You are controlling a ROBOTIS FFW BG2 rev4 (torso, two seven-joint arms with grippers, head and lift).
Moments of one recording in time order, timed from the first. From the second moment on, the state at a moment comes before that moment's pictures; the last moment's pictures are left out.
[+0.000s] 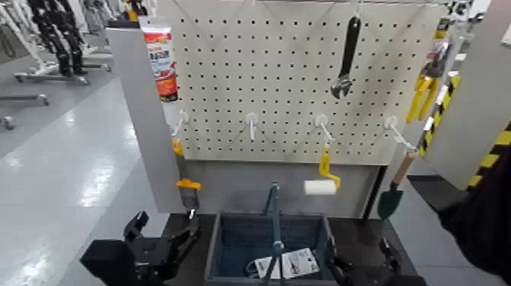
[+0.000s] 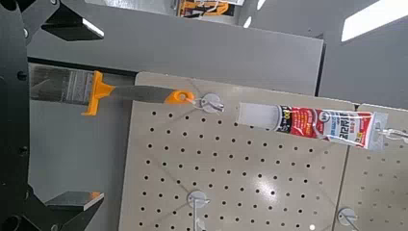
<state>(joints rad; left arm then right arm) 0.22 0.20 -0.22 -1.77 0.26 -0.23 0.13 0.29 -0.04 0.13 -1.64 0.00 -0.35 -0.17</state>
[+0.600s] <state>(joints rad) 0.10 0.19 -0.17 -1.81 0.59 0.17 -0.09 0.29 -0.04 0.13 -1.64 0.00 -0.35 -0.18</state>
